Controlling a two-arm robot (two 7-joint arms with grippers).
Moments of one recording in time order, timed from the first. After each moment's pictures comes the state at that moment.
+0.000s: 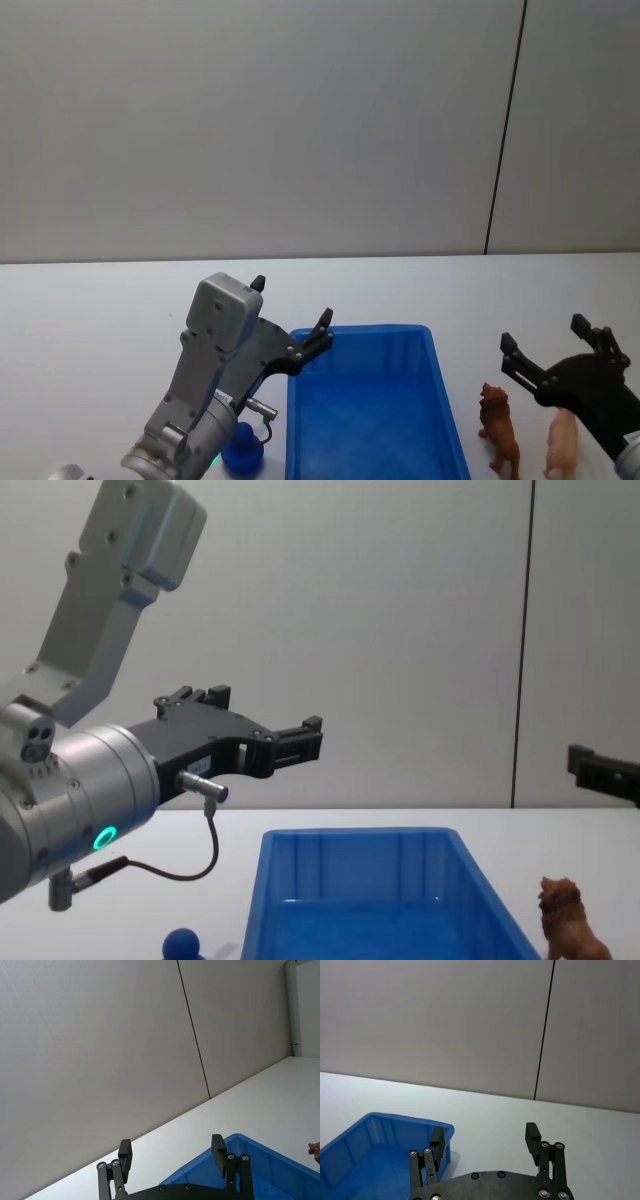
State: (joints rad) left arm -0.24 0.38 0.45 -1.63 -0.20 0.01 -0.01; right arm -0.02 0.34 -0.22 -1.76 0.29 0.05 0.03
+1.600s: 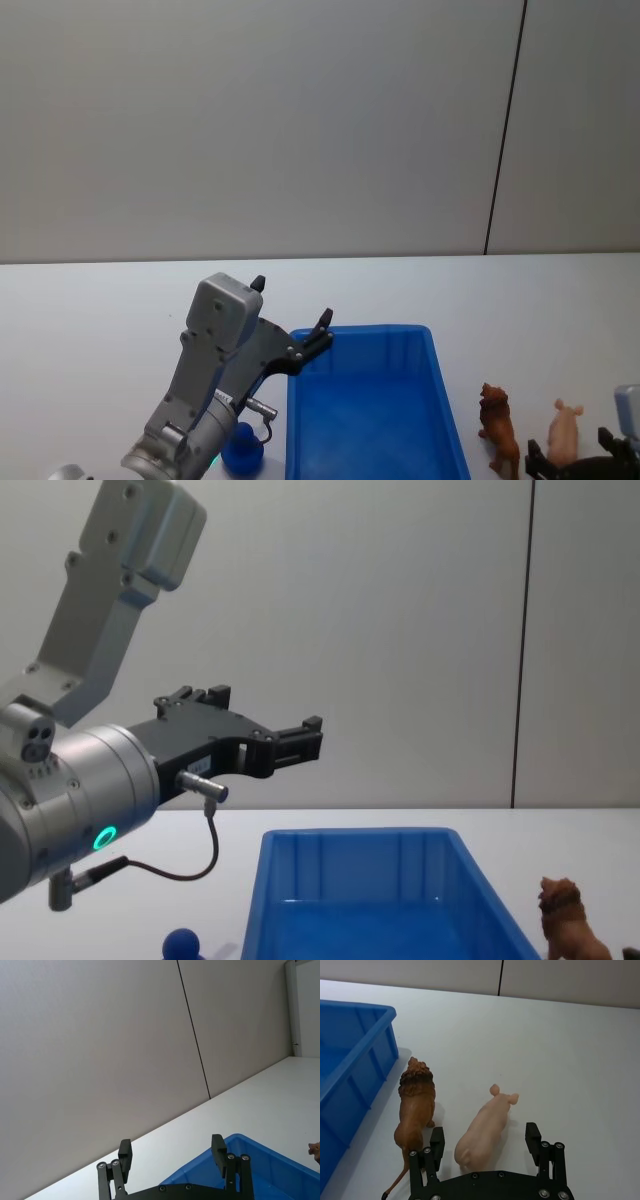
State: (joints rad) left arm -0.24 0.38 0.45 -1.63 -0.20 0.01 -0.01; right arm -0.09 0.29 -0.23 -1.68 0.23 0.28 -0.14
